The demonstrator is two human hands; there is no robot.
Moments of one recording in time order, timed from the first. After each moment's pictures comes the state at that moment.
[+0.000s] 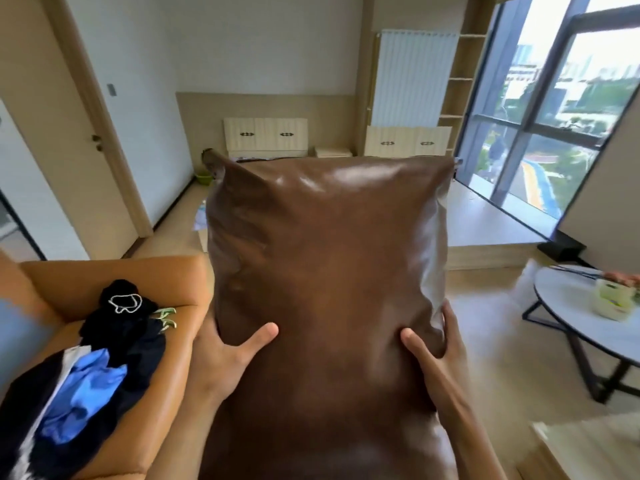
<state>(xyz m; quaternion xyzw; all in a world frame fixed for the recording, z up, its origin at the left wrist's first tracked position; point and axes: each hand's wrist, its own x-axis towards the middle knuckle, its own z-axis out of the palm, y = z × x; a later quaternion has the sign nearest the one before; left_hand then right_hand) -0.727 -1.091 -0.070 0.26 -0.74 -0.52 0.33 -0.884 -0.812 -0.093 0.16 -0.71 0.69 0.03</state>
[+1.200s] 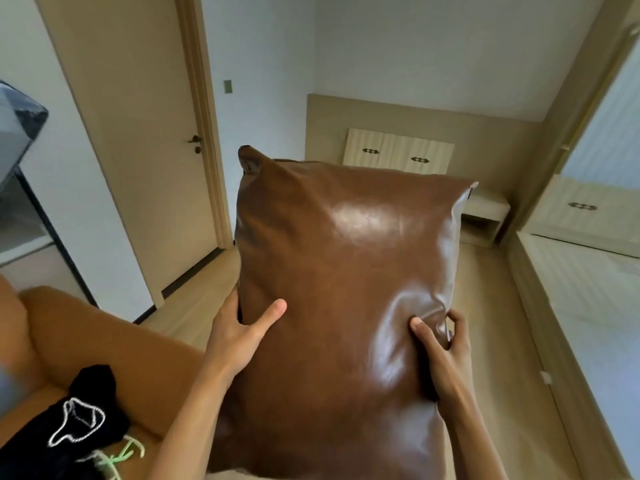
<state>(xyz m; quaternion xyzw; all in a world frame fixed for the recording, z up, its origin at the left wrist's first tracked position) -1.373 -1.680 -0.068 0.42 -0.64 -0.52 0.39 -1.628 -1.498 -0.090 0.23 -0.70 0.66 -0.17</state>
